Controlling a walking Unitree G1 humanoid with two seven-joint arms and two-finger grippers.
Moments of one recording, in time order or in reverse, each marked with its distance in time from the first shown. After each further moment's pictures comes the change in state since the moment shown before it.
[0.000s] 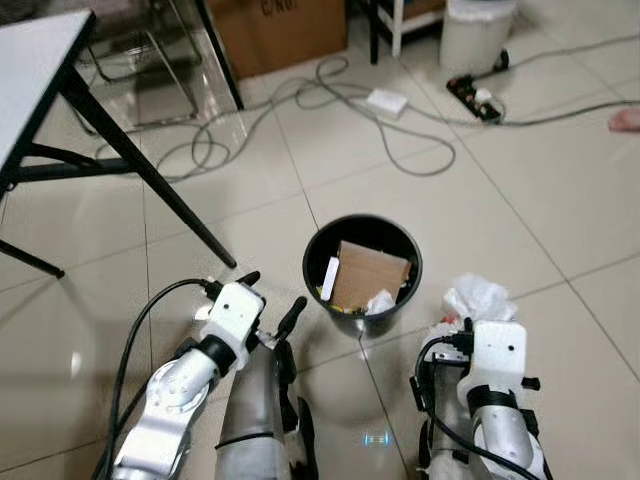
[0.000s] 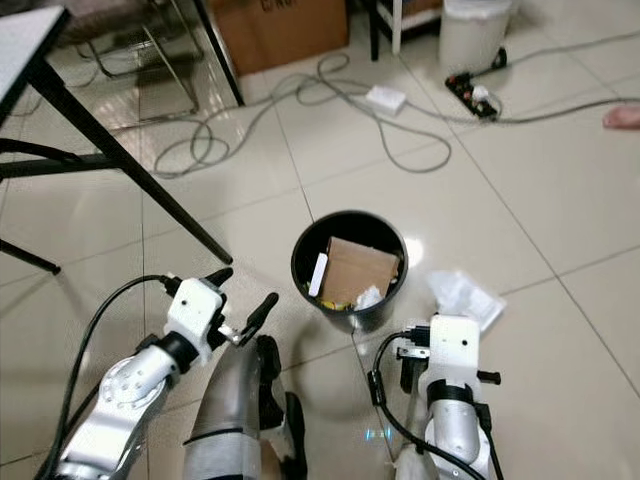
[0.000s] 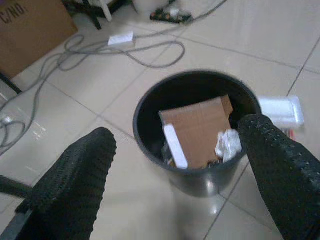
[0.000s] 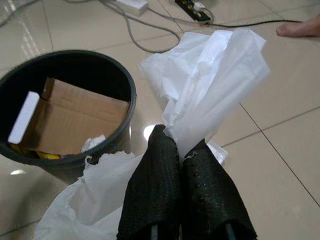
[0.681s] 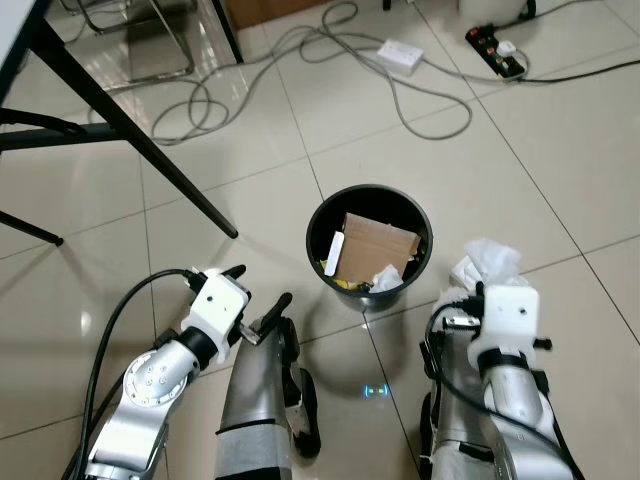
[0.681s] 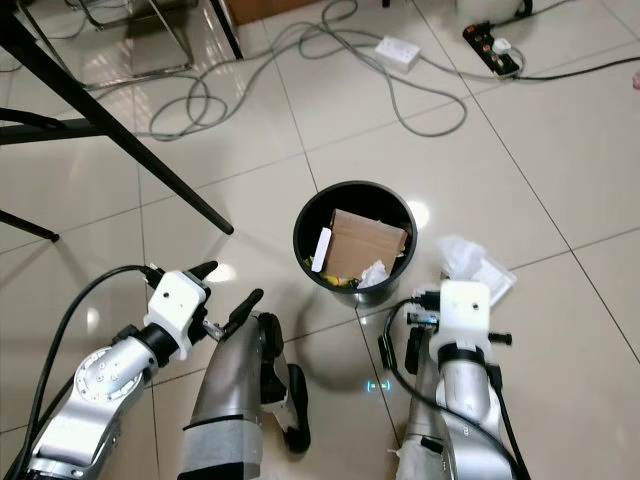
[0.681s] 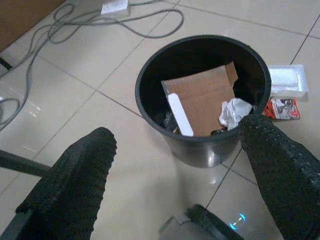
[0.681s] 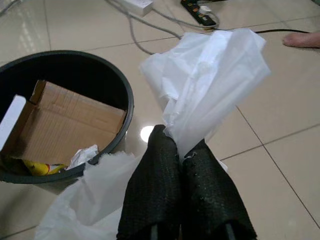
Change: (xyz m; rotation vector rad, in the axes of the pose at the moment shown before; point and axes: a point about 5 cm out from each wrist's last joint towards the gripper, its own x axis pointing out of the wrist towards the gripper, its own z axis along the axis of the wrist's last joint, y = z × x) left arm -0.006 0.019 0.014 0.058 0.010 -0.007; right arm 0.037 -0.010 0.030 -0.054 -0.100 0.010
